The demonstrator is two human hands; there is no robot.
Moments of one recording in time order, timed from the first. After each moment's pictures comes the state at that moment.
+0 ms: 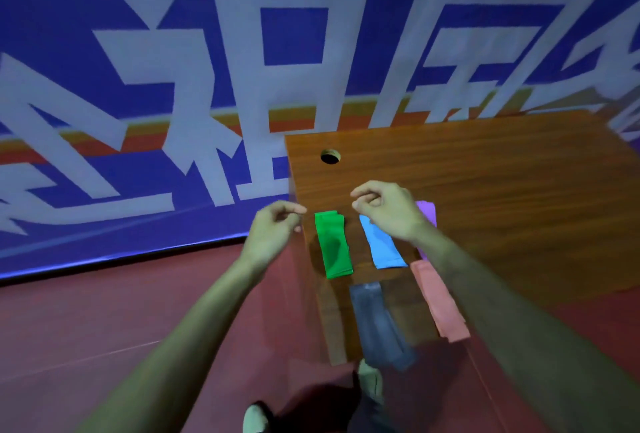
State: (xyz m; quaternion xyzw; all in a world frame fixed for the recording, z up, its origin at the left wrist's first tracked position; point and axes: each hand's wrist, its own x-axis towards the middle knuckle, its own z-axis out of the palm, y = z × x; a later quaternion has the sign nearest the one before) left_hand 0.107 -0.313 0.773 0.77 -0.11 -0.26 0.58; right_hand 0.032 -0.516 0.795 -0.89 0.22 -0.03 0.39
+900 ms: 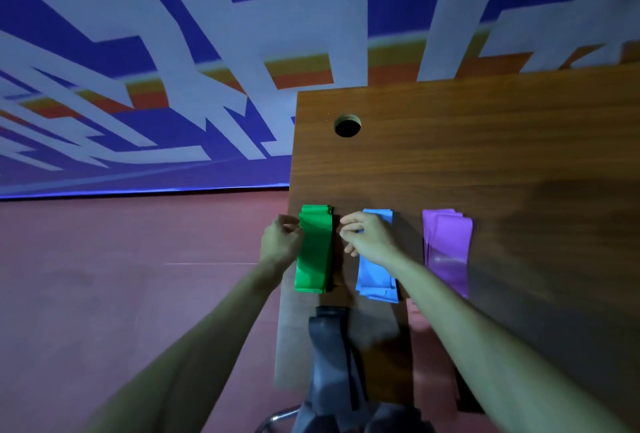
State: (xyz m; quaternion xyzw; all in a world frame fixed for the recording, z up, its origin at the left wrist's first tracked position) left_hand 0.125 -0.450 0.647 0.89 0.16 -0.24 0.36; right_hand 0.083 -0.615 0.636 -0.74 0.22 0.22 0.60
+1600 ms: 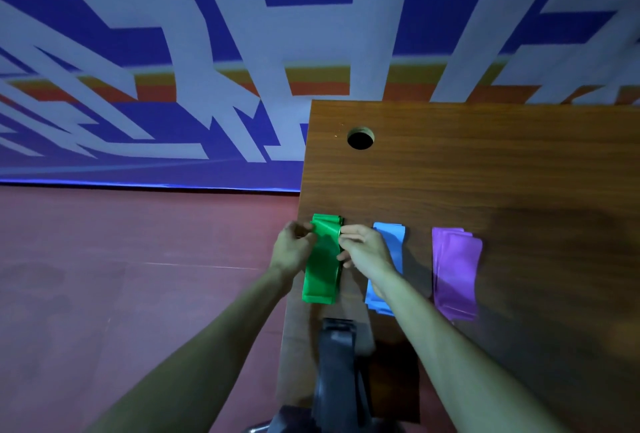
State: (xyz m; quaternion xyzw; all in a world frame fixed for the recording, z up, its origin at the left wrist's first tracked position) left_hand 0.129 -0.443 0.648 0.79 0.19 -0.26 0.52; right_hand 0.089 -0.576 0.642 -0.67 0.32 0.18 0.64
